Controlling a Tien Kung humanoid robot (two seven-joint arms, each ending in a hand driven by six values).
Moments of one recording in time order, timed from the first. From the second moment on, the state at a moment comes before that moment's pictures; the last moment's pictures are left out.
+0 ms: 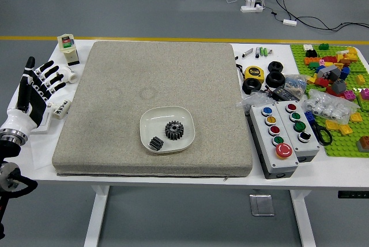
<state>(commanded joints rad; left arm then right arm) -0.27 0.26 -1.47 -1.12 0.86 -0.03 -0.14 -0.10 -0.20 0.61 0.31 -0.26 -0.21 -0.02</state>
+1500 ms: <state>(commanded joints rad) -0.26 0.26 -1.47 -1.11 0.88 0.00 -0.15 -0.10 -0.20 0.59 0.31 -0.26 -0.21 -0.02</state>
